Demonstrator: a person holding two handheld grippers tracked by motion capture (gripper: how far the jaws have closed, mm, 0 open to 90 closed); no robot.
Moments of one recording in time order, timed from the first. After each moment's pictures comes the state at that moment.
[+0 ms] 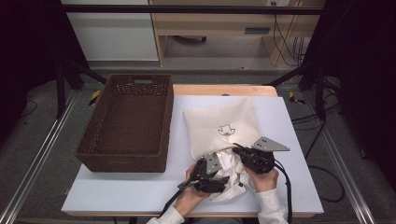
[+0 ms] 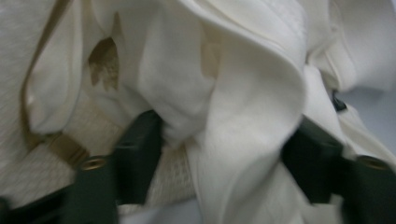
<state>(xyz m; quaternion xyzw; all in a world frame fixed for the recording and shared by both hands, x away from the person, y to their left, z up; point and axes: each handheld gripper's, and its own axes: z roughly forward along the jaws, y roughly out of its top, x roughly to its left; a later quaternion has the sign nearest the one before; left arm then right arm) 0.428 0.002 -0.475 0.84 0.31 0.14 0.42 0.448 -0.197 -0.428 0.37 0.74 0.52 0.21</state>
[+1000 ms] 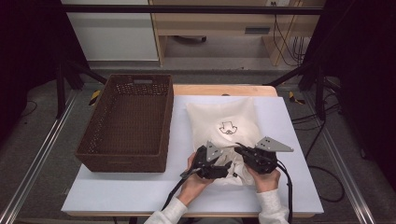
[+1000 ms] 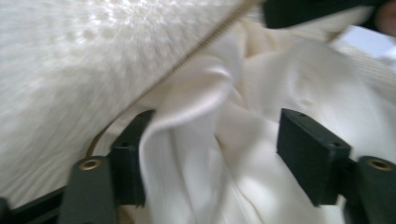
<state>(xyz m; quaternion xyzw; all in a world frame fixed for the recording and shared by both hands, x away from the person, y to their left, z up) 0.441 0.009 -0.450 0.82 0.31 0.17 0.45 0.446 -0.203 -0.426 0.39 0.73 0.53 0.21</state>
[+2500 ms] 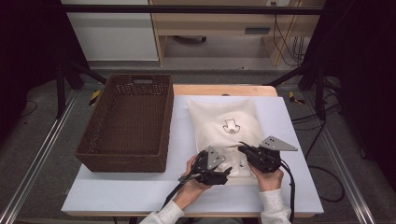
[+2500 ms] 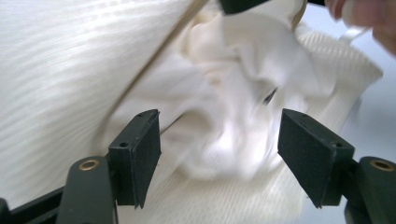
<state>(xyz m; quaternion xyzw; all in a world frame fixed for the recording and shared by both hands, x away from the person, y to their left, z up) 0.430 0.017 -0.445 0.83 0.28 0.19 0.43 0.449 -0.213 -0.428 0.40 0.72 0.53 0.21</state>
